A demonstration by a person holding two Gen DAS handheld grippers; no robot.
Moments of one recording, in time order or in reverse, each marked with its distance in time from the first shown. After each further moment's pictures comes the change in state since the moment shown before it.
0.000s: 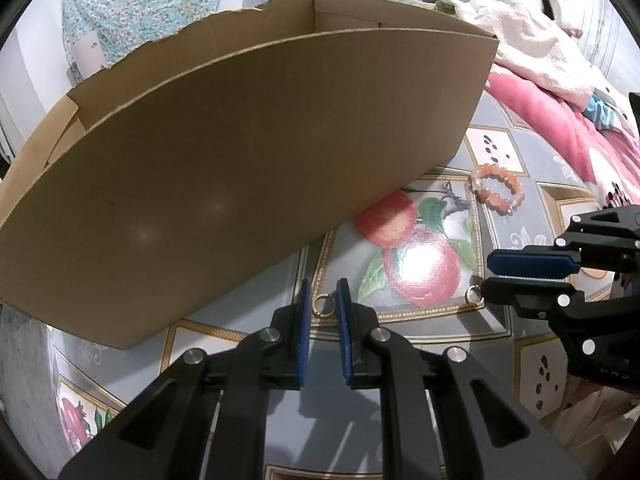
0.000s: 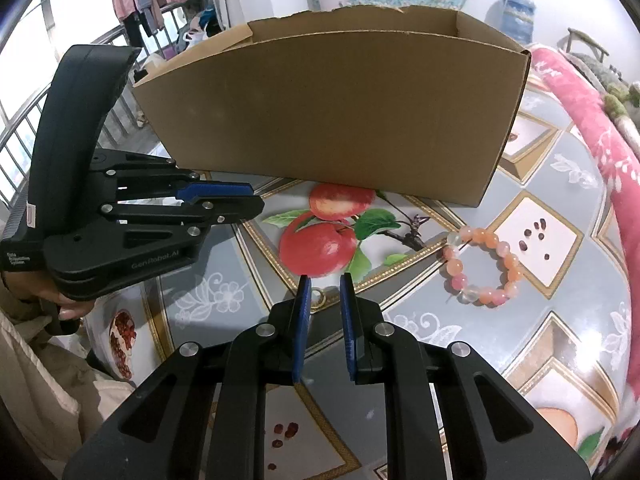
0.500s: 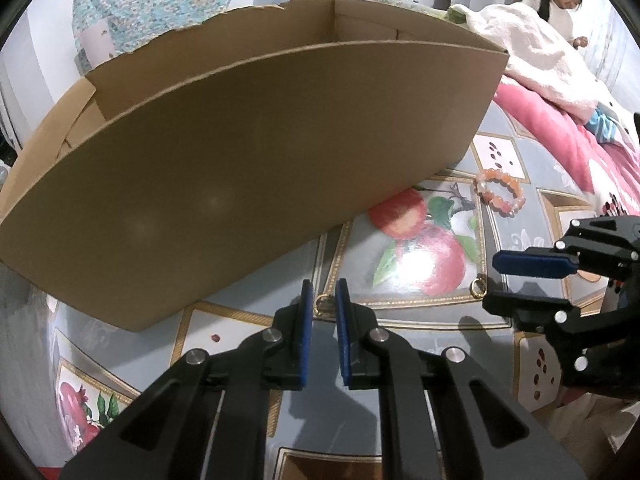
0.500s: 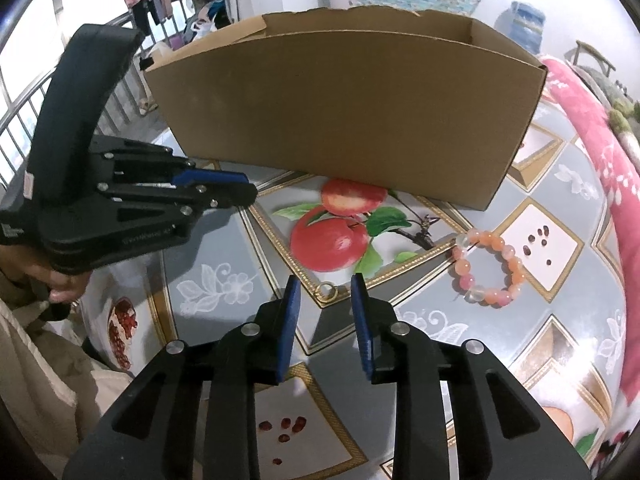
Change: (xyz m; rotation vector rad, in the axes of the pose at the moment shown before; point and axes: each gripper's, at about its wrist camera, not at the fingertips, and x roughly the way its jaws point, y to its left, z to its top) left arm -0.012 0.015 -0.007 -0.047 -0.001 -0.006; right arm -0.007 0.019 -0.001 -0.061 0.017 -0.019
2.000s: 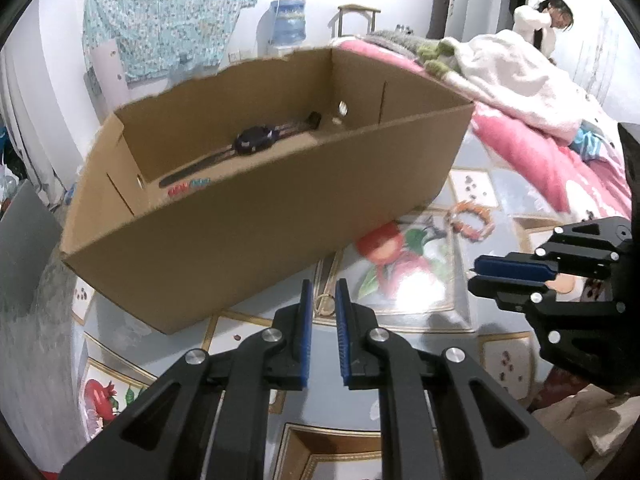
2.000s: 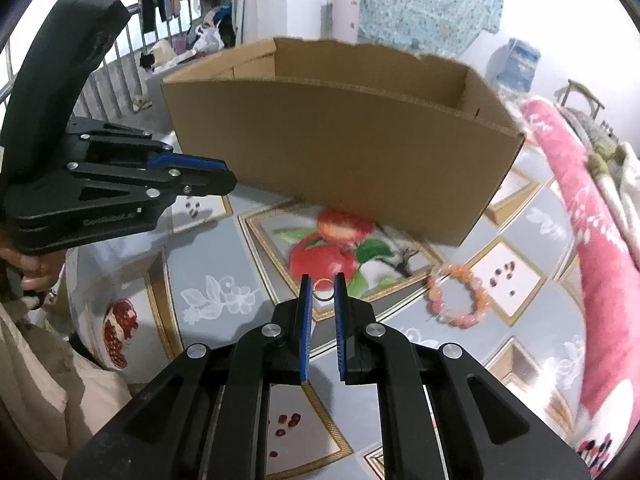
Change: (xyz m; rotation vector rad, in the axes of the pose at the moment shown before) left arm -0.051 -0.005 0.002 0.006 -0.114 -0.005; right arm -0.040 0.026 -0.004 -0.073 -0.104 -0.096
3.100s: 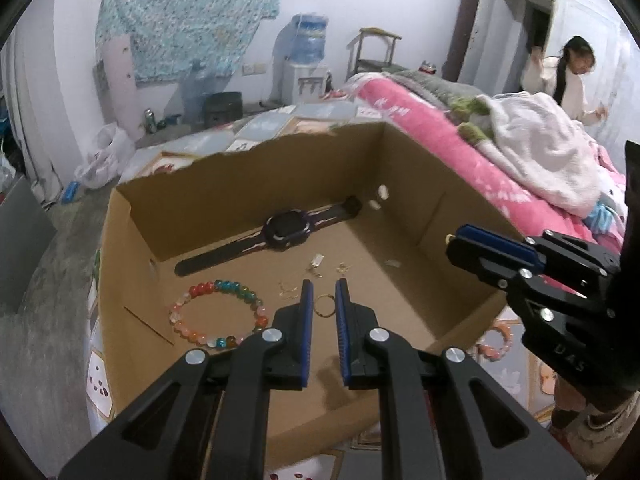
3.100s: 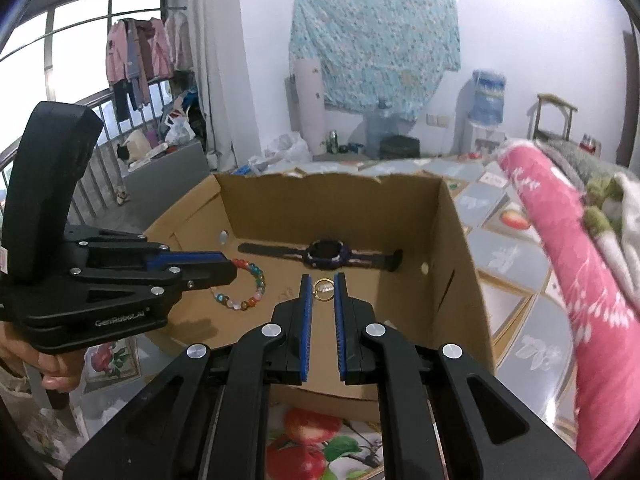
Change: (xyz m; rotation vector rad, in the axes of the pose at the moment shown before) left arm 0.030 0.060 0.101 -0.103 -0.043 -0.024; right arm 0.026 -0.055 0.110 0.174 -0.214 -0.004
